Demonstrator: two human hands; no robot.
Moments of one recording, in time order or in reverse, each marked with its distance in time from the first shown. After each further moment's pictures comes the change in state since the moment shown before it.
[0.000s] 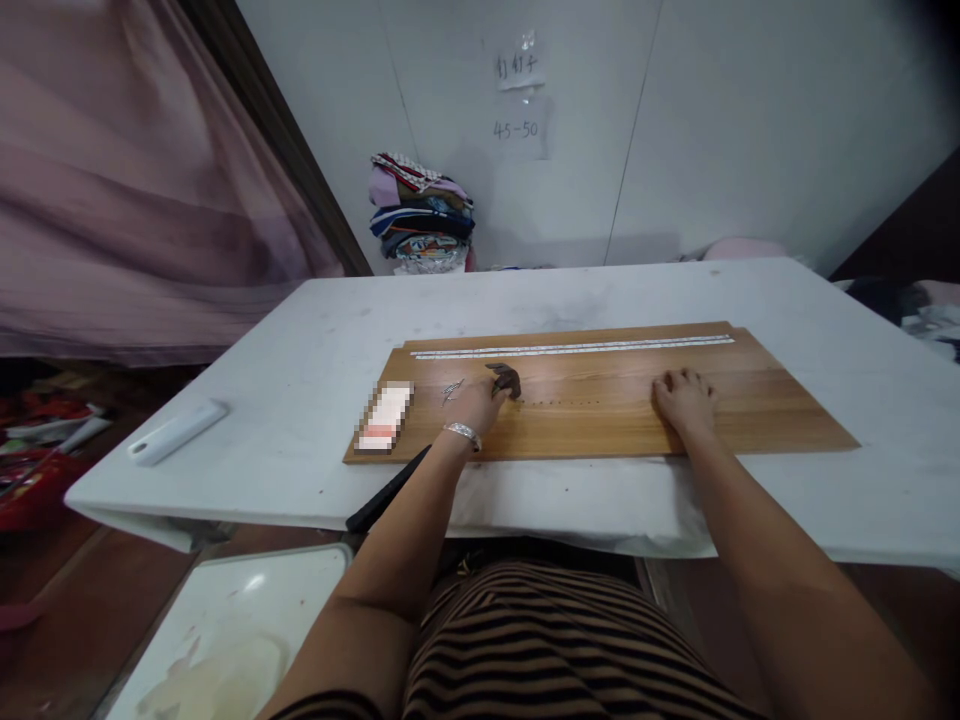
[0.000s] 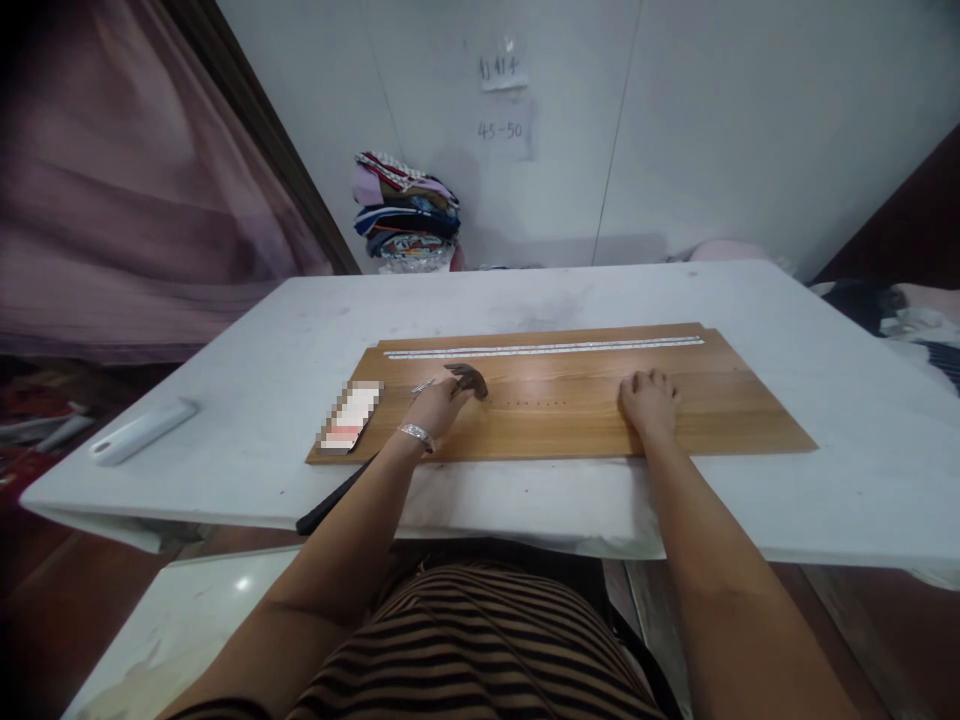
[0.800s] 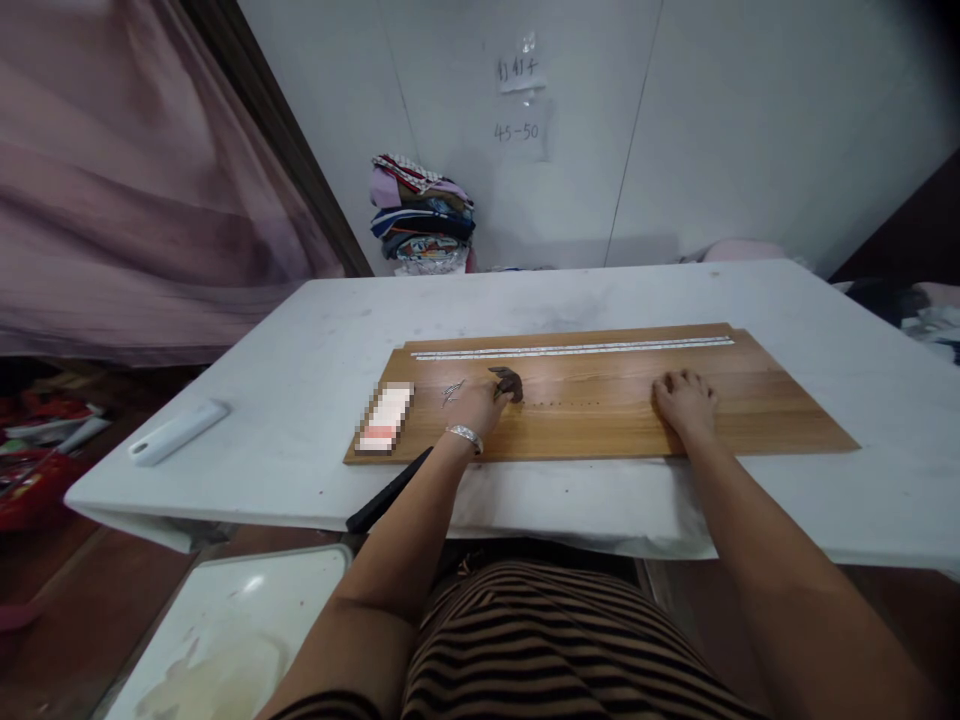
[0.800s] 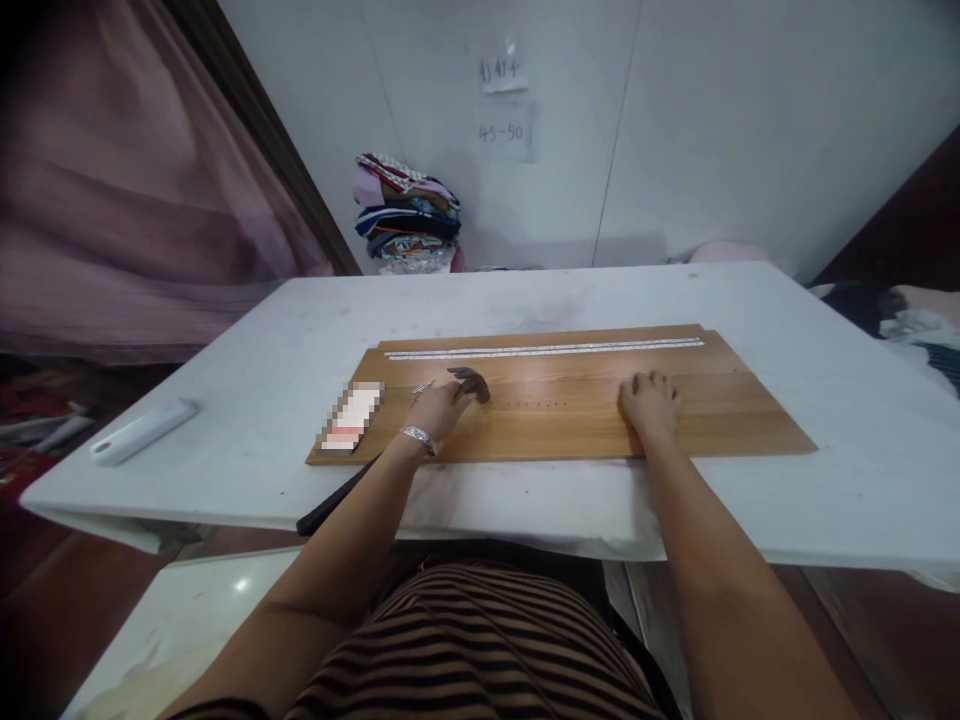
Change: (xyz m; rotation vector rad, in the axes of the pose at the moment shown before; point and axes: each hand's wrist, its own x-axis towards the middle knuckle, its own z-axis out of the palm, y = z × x) left_hand -0.001 0.002 0.002 0.068 0.011 0.033; right_hand -0.001 -0.001 -0.003 -0.013 -0.029 0.002
